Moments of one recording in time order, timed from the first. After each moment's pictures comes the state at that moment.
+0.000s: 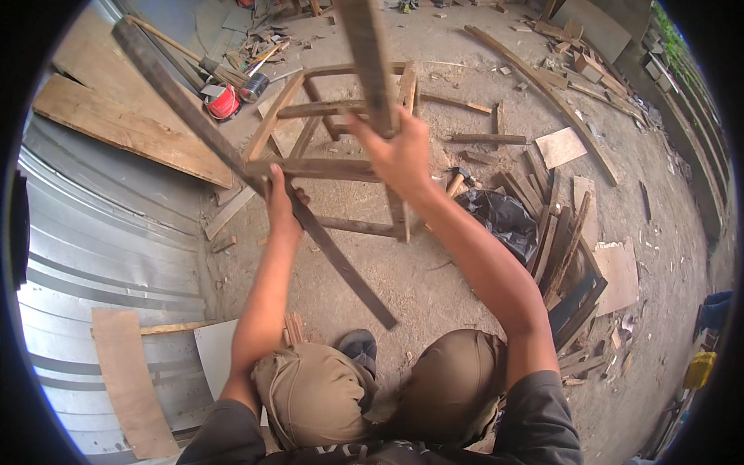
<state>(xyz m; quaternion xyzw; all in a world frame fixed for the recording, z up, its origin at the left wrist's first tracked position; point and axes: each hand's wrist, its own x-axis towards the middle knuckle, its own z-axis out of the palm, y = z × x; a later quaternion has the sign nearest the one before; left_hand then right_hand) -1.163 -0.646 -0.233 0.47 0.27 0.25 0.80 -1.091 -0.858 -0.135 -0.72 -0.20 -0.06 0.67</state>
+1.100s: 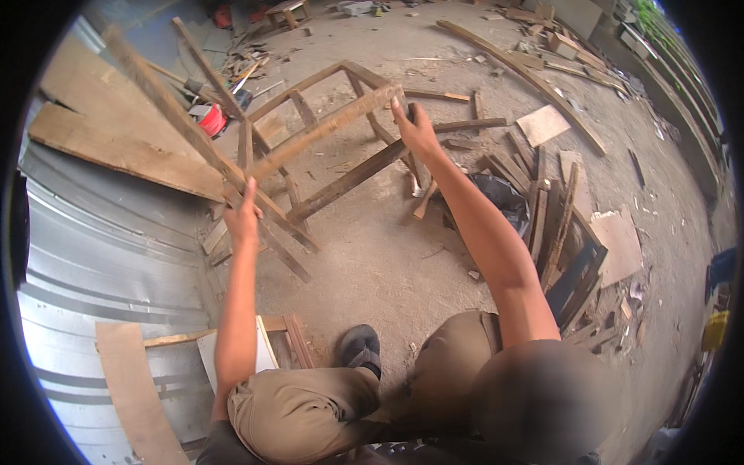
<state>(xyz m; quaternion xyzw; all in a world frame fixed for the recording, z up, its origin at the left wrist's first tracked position) -1.197 -0.616 -0.211 0.71 0.17 0.35 0.59 -0.954 -0.918 -0.281 -0.77 -0.12 -0.06 0.63</state>
